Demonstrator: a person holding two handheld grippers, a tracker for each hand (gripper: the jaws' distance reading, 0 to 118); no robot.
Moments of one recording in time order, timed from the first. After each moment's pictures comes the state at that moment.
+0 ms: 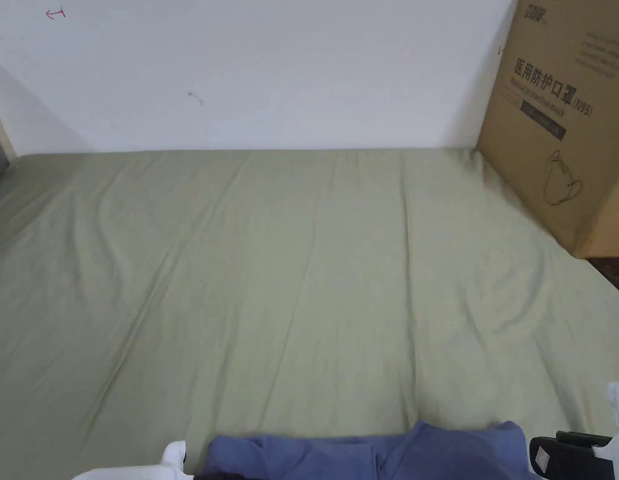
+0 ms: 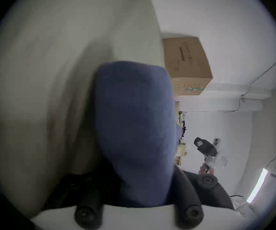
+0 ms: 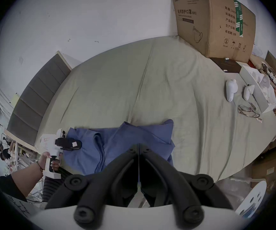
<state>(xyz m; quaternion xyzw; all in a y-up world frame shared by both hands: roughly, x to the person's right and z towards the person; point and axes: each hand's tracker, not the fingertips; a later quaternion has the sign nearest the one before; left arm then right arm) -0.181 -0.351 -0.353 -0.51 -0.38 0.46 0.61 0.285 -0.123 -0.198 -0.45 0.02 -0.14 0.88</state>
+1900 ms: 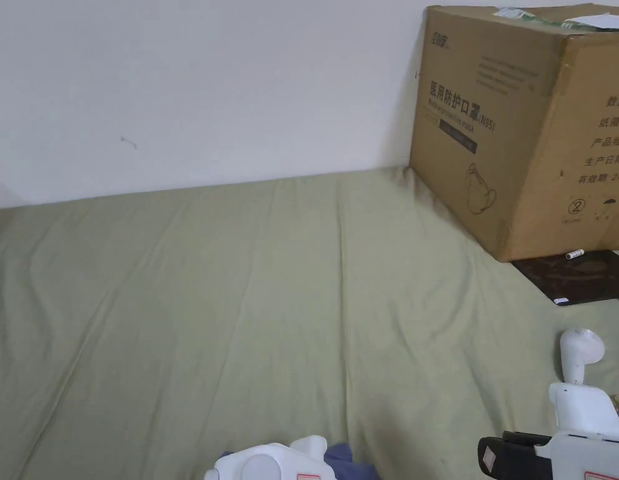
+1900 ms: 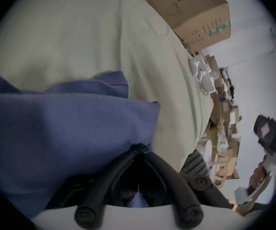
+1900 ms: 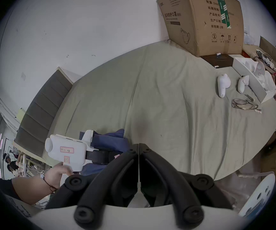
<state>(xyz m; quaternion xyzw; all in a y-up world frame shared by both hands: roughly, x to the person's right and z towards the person) 0.078 -0.283 -0.335 -0.60 -0.36 0.17 0.70 0.338 -0.126 -0.171 -0.40 0.01 -0.19 0.89</state>
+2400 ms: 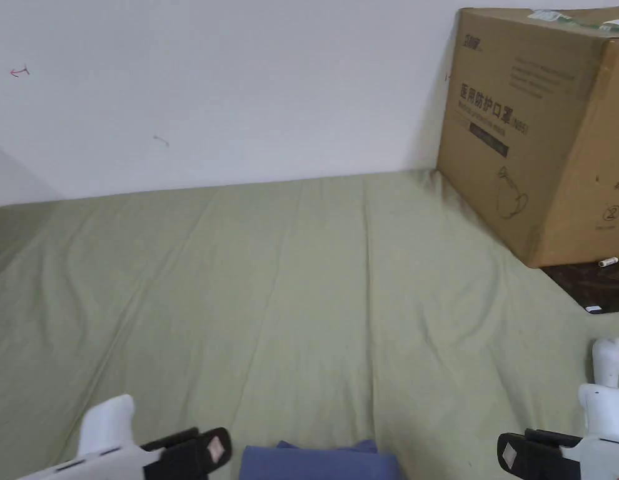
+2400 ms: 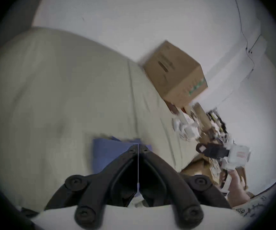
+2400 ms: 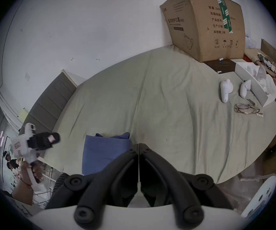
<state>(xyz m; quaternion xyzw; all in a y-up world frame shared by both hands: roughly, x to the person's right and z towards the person) -0.133 -0.134 -0.278 -0.36 -0.28 0.23 0.86 0.323 -0.123 -0.173 -0.38 0.03 -0.19 0.90</state>
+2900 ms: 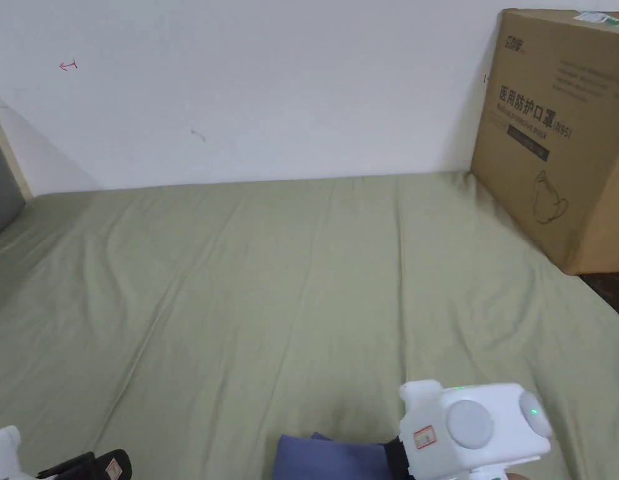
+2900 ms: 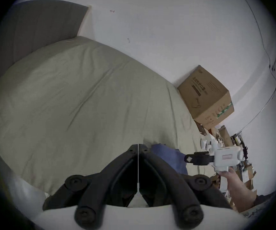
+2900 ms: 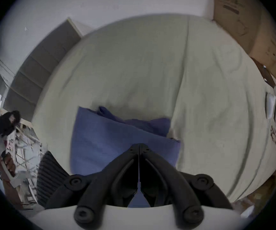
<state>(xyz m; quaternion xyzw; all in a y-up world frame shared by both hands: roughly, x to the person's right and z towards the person) -0.235 -0.148 -0.248 -0.36 -0.14 0.24 0.89 0.198 -0.206 -0.318 -0.58 0.10 -0.05 0.80</state>
